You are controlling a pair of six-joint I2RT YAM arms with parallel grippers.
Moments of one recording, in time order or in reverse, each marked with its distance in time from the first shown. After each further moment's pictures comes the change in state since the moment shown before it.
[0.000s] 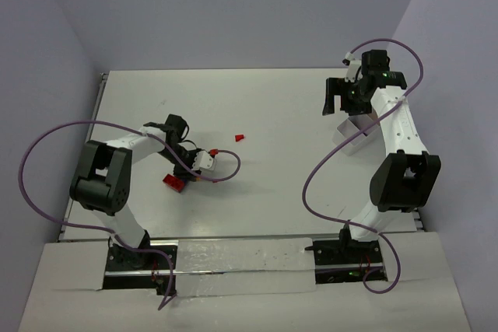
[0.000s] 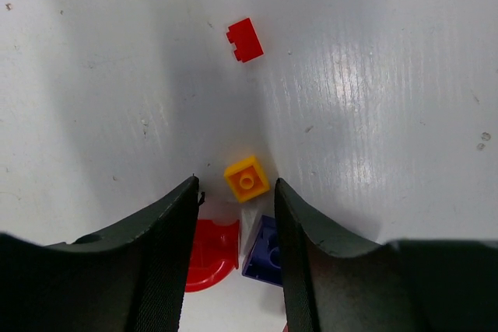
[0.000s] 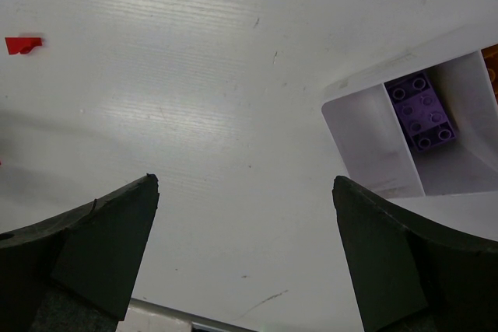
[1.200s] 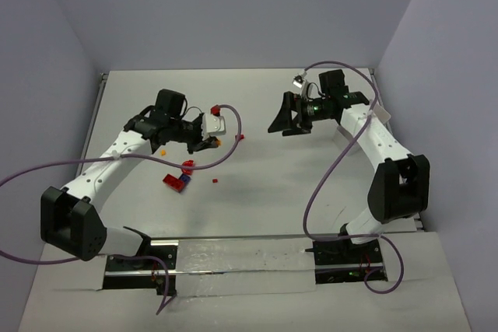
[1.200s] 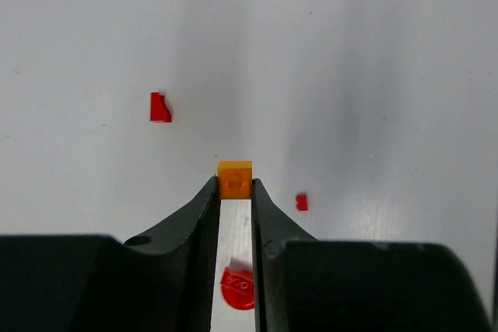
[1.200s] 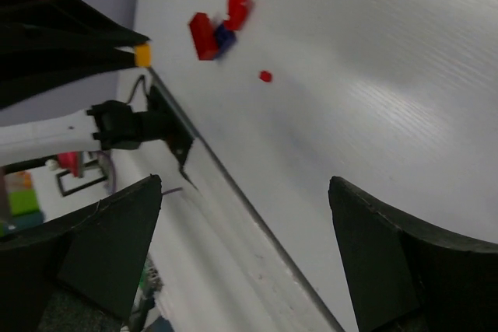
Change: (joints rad) left arm -0.128 -0.347 0.160 0.145 0.129 -0.643; right arm 0.275 -0.078 -0.286 0.284 -0.627 0.315
